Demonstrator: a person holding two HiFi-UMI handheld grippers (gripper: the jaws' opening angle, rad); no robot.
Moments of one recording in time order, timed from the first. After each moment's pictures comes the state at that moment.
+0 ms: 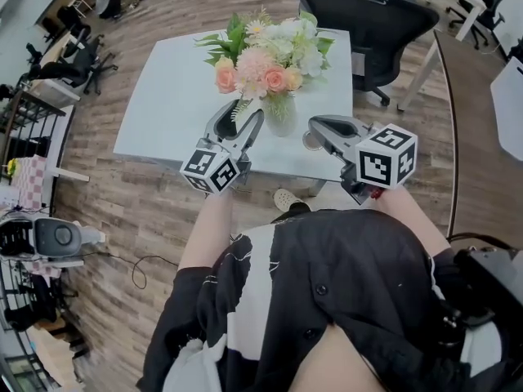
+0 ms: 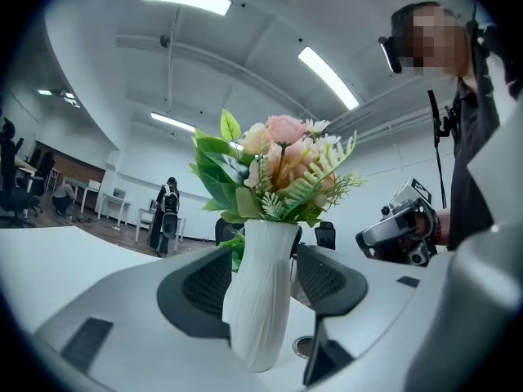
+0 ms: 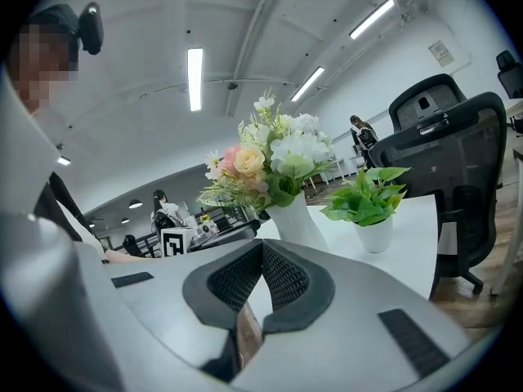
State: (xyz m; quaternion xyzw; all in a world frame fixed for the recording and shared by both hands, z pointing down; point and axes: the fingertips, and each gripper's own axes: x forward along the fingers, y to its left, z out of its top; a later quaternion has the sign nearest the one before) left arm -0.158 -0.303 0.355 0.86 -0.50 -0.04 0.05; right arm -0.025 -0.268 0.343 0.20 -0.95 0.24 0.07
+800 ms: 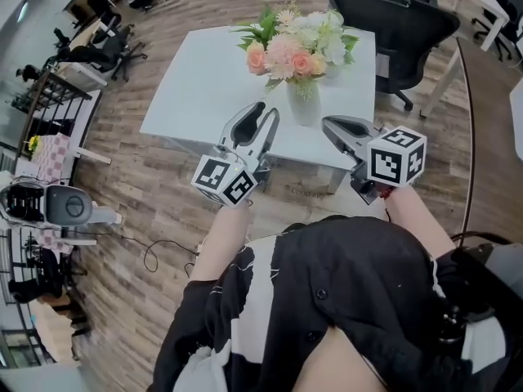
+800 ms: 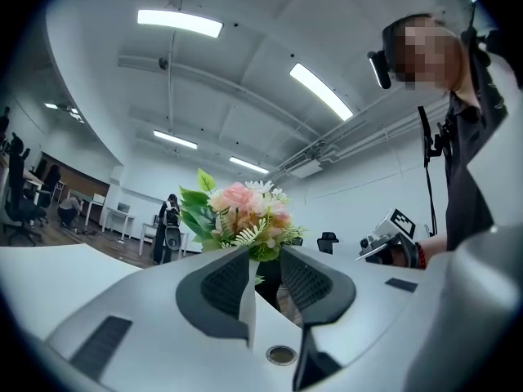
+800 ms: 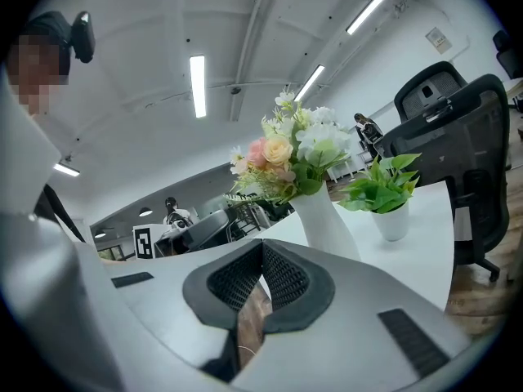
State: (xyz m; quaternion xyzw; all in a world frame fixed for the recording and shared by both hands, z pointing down) left arm -0.145 -0.228 0.296 0.85 -0.52 -0.08 0.02; right arm -0.039 -0.236 0.340 0.16 -0.95 0.27 0.05
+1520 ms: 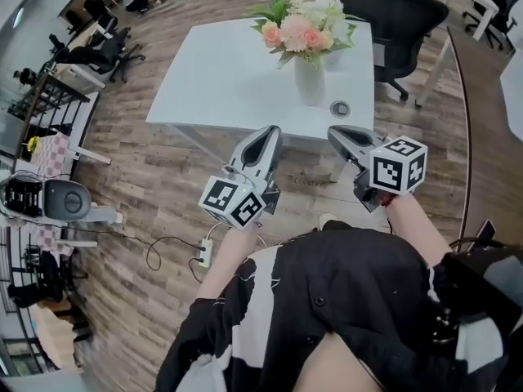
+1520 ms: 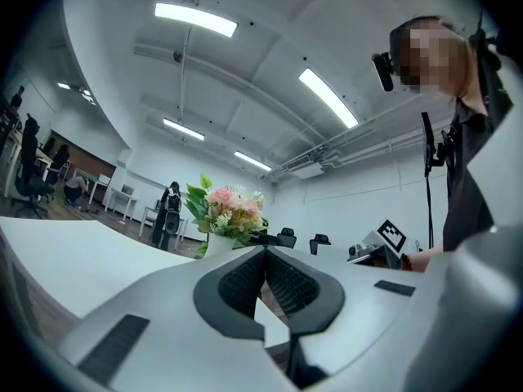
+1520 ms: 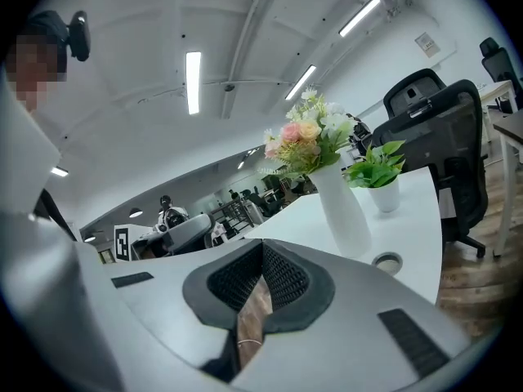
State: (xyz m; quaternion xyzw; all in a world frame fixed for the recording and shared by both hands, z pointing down) left arm -0.140 -0.114 0.305 0.85 -0.51 -0.09 0.08; right arm -0.038 -0.145 0.352 0.20 -0.94 0.28 0.06
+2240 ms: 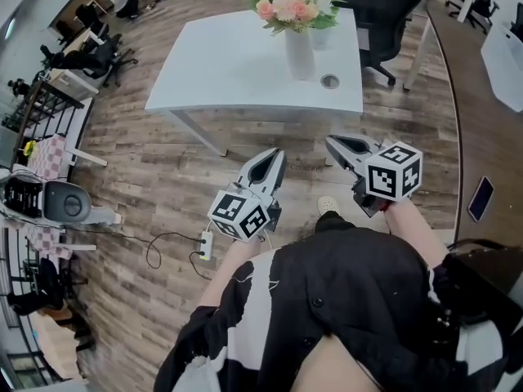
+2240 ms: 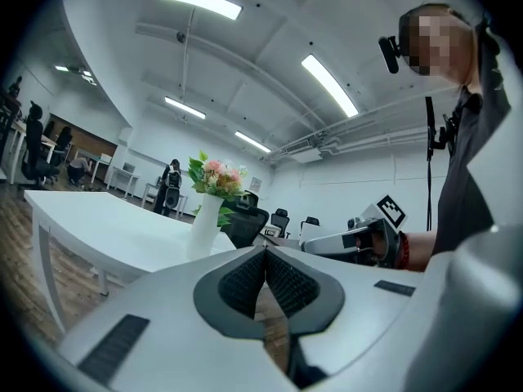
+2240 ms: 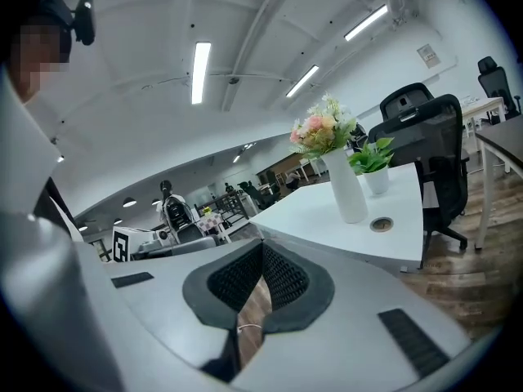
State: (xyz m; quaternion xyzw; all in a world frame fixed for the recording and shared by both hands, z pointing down) left arm -0.117 0.022 0.354 0.86 -0.49 -0.04 0.14; right arm -0.021 -0.013 0.359 0.23 -0.93 0.26 0.09
